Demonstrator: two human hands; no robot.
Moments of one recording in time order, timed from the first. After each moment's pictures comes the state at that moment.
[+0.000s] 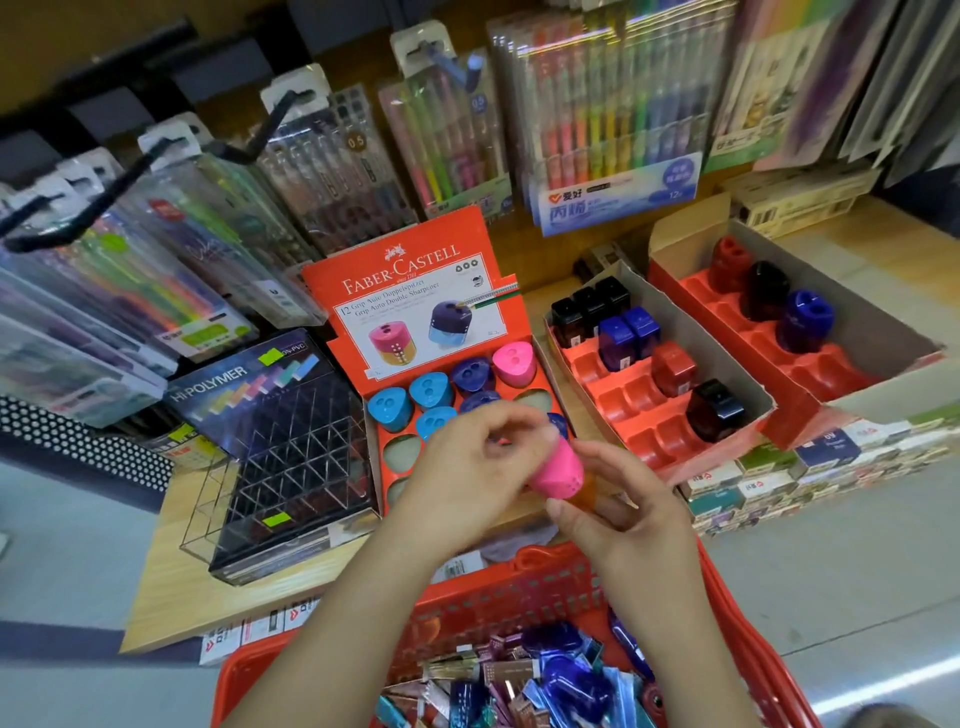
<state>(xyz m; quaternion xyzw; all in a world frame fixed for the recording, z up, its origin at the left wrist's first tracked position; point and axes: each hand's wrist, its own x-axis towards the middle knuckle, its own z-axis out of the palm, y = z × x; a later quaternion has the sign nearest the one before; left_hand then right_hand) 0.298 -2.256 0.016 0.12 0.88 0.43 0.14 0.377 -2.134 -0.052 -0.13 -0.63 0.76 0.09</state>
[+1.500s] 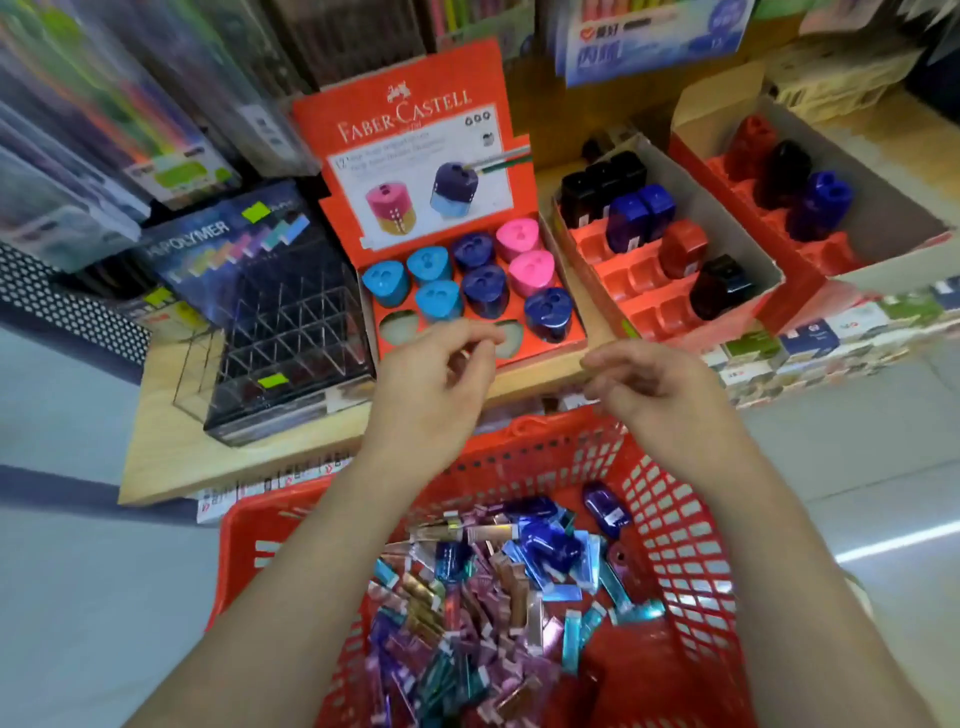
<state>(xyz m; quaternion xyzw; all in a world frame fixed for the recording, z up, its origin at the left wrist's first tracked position) 0.328 -2.299 -0.025 0.15 0.91 0.40 -0.05 0.379 -2.103 -0.057 -0.09 -0.82 0.56 0.02</state>
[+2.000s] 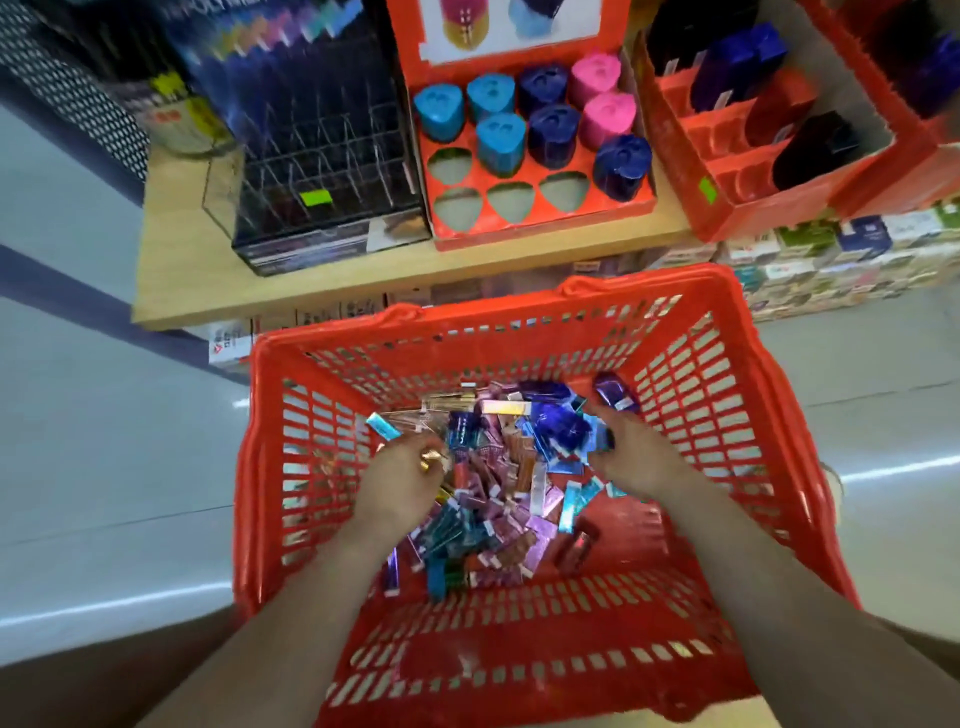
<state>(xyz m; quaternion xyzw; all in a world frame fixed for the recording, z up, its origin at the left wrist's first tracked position) 0.468 -2.419 -0.177 -0.04 0.94 0.24 0.25 0.472 -2.154 -0.175 -0.10 -0.89 0.30 -0.32</state>
